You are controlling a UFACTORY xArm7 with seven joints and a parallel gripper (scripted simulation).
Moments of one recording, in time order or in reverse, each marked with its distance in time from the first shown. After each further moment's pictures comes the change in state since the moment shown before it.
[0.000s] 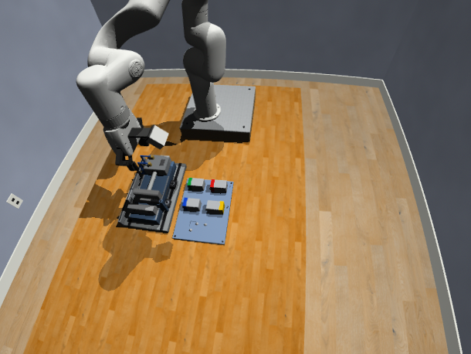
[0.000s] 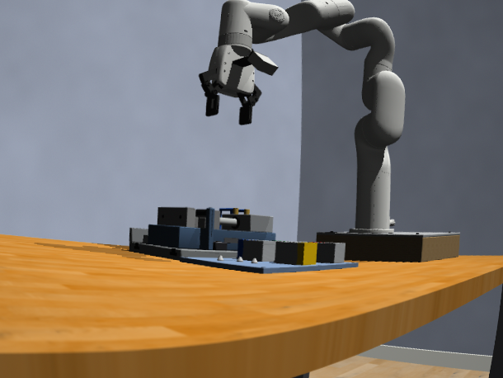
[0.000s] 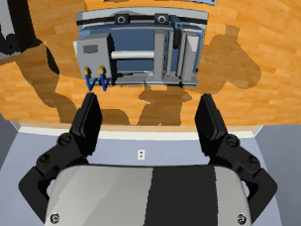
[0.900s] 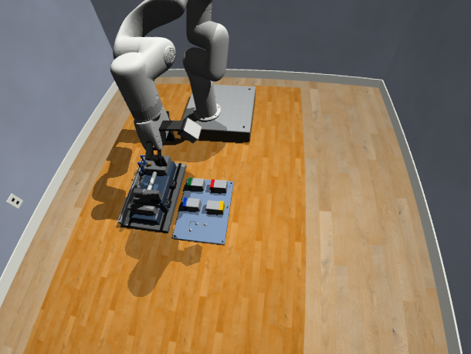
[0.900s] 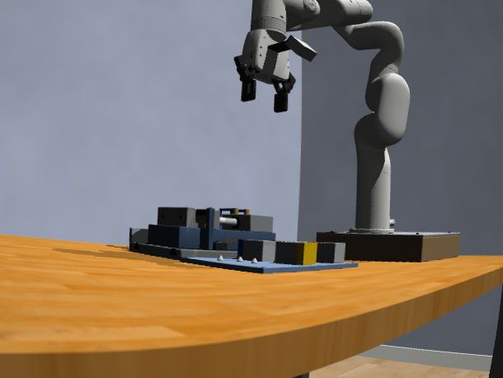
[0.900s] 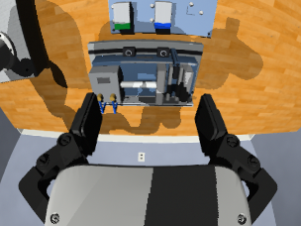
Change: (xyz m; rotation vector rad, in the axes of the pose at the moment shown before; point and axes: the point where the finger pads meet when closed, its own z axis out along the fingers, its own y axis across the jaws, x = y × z) arm 0.089 -0.010 -0.017 -0.002 -0.001 -0.007
